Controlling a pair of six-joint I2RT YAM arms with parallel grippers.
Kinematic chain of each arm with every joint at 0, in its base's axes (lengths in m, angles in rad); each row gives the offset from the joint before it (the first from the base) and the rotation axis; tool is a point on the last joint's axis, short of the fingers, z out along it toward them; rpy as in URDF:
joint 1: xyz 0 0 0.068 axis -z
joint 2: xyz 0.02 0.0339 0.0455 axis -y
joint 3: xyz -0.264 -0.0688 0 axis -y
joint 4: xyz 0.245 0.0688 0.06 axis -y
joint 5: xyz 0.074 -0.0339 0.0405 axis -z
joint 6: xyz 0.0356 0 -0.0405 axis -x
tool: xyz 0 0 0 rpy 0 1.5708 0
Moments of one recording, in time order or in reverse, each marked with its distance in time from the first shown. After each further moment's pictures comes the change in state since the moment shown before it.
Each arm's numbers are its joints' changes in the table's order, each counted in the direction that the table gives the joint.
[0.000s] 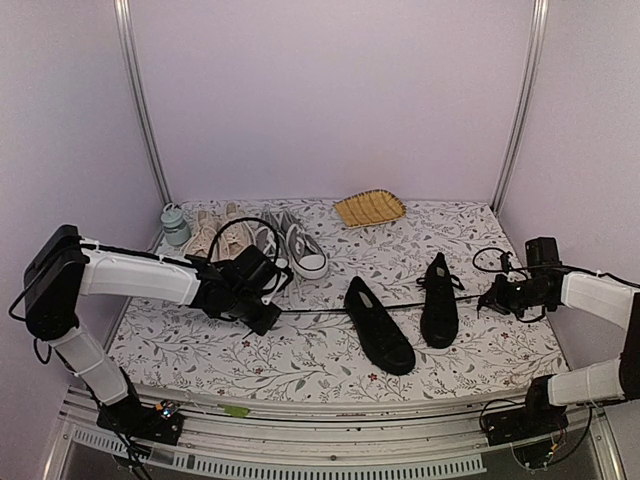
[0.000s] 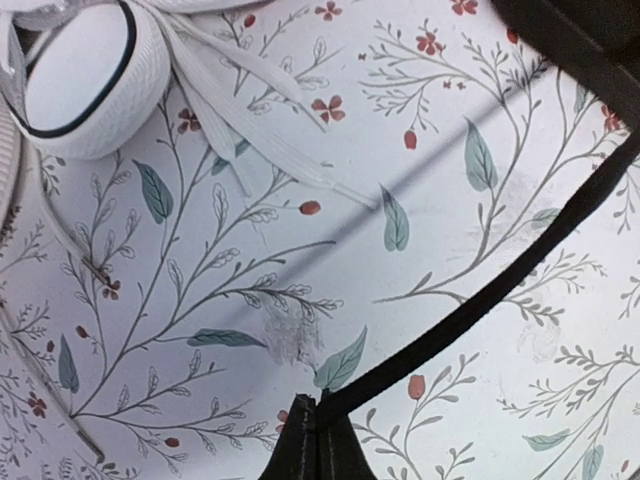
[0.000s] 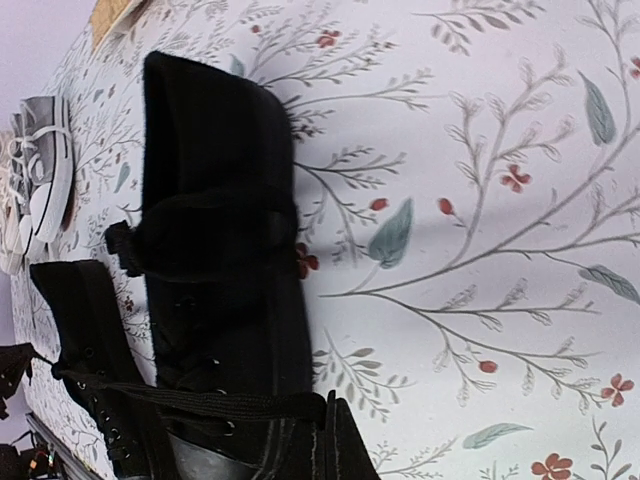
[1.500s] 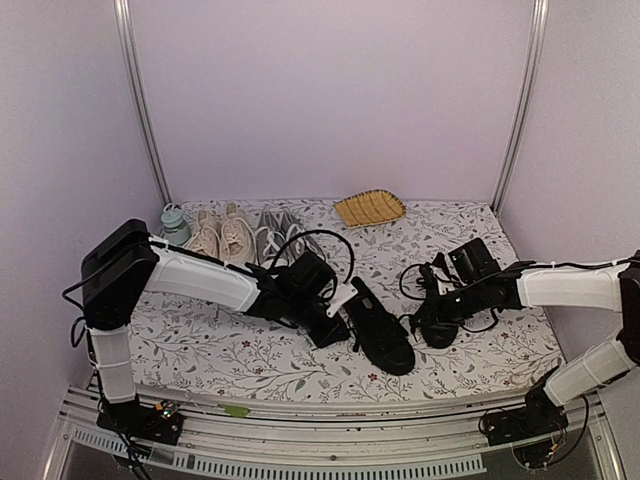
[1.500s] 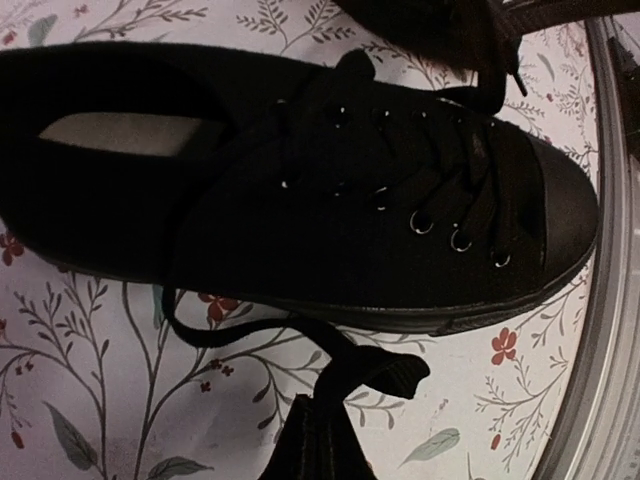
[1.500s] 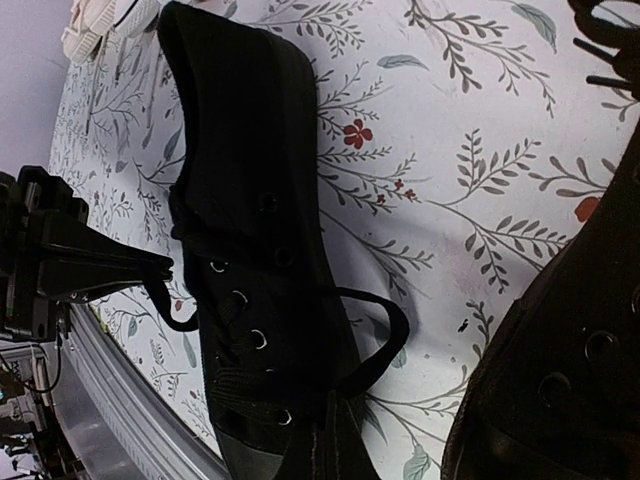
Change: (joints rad) left arm 0.147 -0.307 0.246 0.235 0.441 -0.092; right arm -0.563 -0.183 0.101 0.085 -0.035 -0.142
